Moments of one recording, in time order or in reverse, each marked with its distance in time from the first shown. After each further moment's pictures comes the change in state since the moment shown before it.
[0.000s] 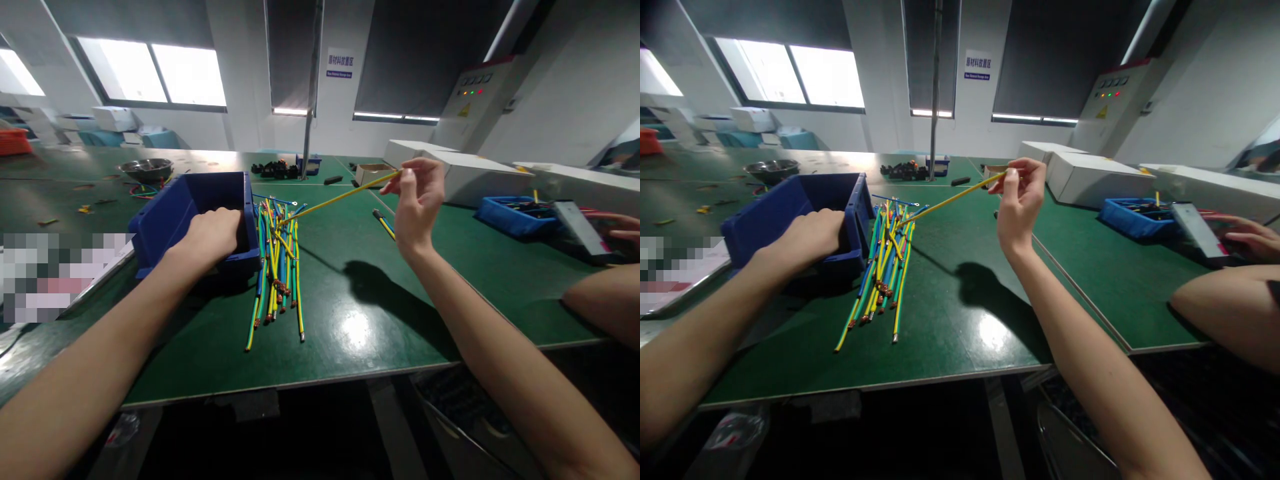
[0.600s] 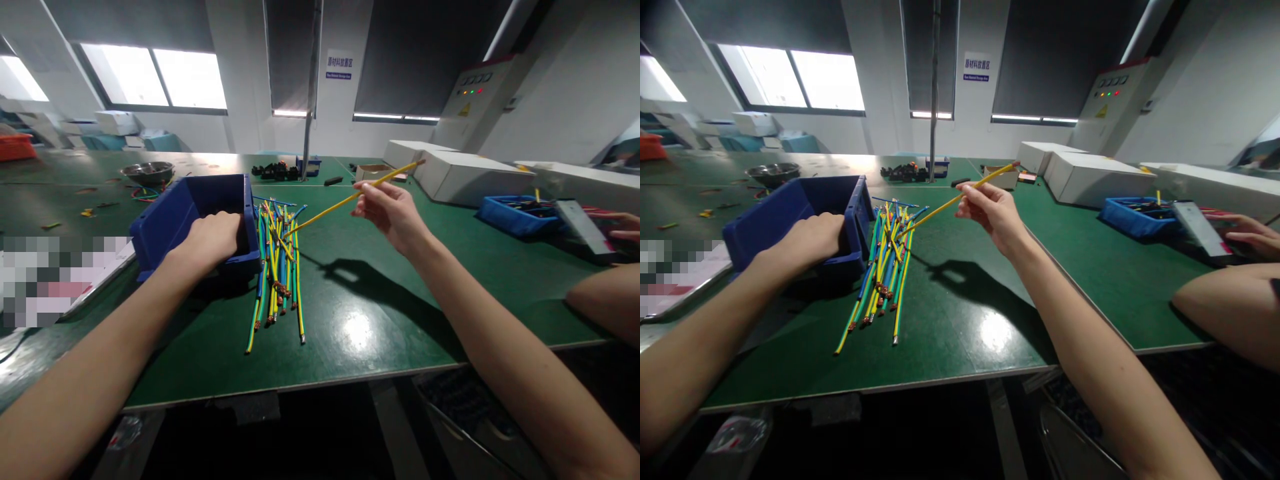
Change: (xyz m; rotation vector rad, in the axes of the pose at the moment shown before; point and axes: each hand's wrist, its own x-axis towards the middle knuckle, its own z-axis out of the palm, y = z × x) left_hand -0.002 0.001 -0.004 -0.017 -0.038 -0.007; right_hand -0.005 -0.009 -0.001 0.517 -0.517 0.545
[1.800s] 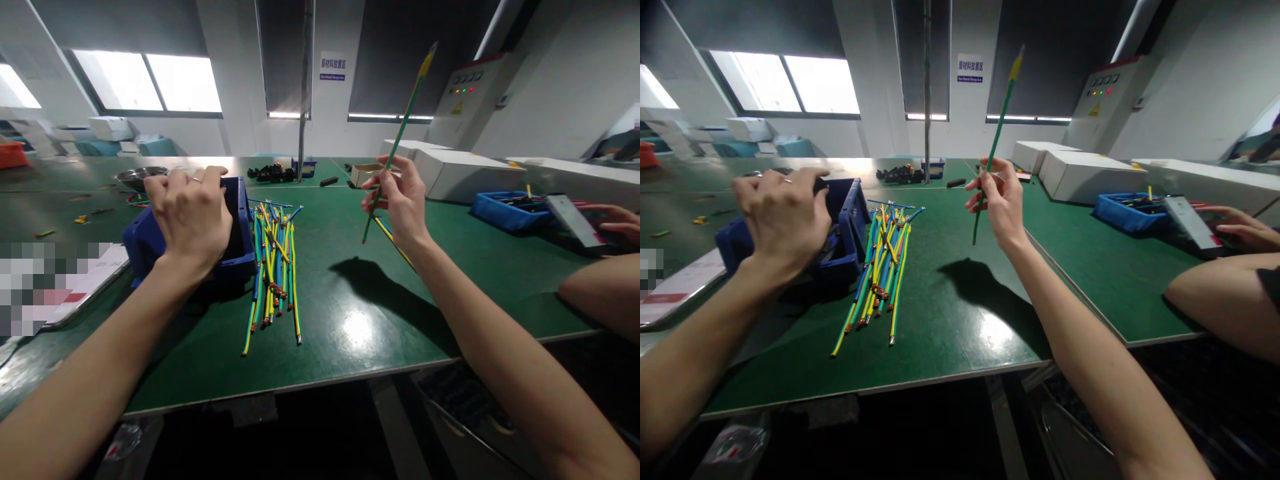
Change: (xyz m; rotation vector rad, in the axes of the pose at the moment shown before) left_hand -0.027 0.010 -0.022 -0.151 0.673 -0.111; right_hand 0.002 -0.008 -0.006 -0.342 0.243 -0.256
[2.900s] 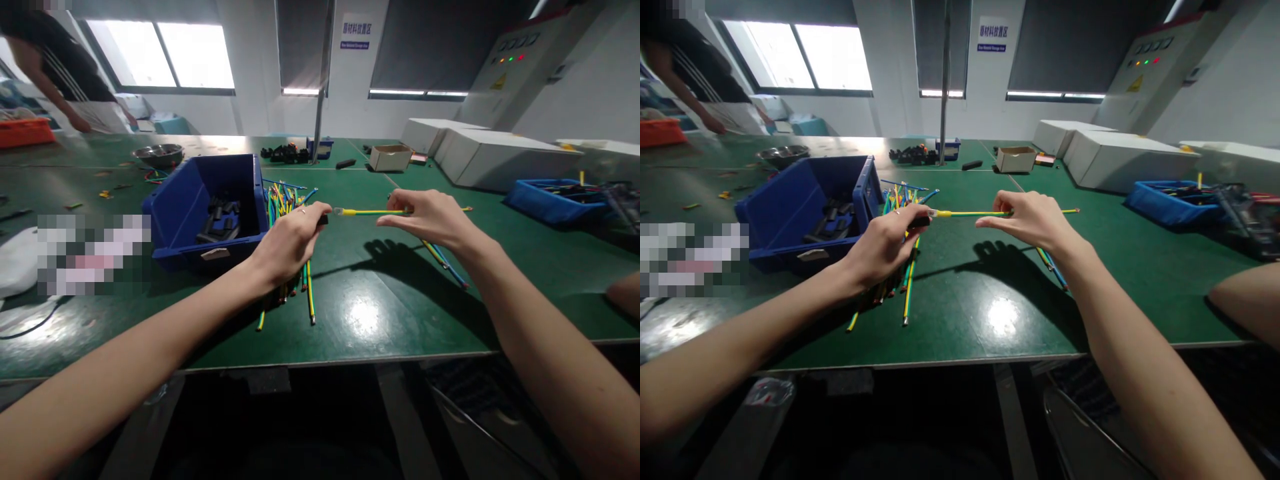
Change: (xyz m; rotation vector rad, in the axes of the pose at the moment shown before) left_hand -0.039 0.058 0.043 -0.763 -0.112 0.511; right_hand -0.016 0.000 -0.040 -1.101 -0.513 -0.050
